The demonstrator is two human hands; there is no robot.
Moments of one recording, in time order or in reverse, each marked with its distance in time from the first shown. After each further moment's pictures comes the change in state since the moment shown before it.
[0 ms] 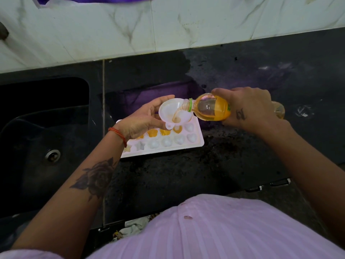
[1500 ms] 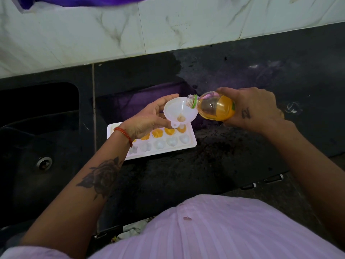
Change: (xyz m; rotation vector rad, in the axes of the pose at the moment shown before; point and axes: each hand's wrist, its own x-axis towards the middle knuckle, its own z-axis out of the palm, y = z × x) left_hand 0.025 0.002 0.022 0.067 -0.049 0.023; right_hand -0.016 0.018 -0.009 0.125 -0.067 0.136
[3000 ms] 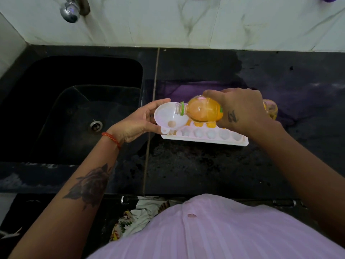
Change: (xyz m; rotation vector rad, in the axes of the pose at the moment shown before) left_hand -0.157 -0.035 -0.077 -0.039 0.309 -0.014; right_hand 0.032 -0.146 0.020 -0.124 0.009 -0.372
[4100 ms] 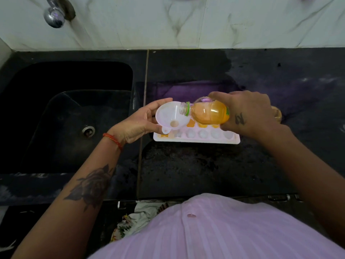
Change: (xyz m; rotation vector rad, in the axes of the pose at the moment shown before) left_hand 0.019 0.003 0.015 -0.042 -0.086 0.022; right_hand -0.025 0.020 -0.004 0.035 0.007 0.080
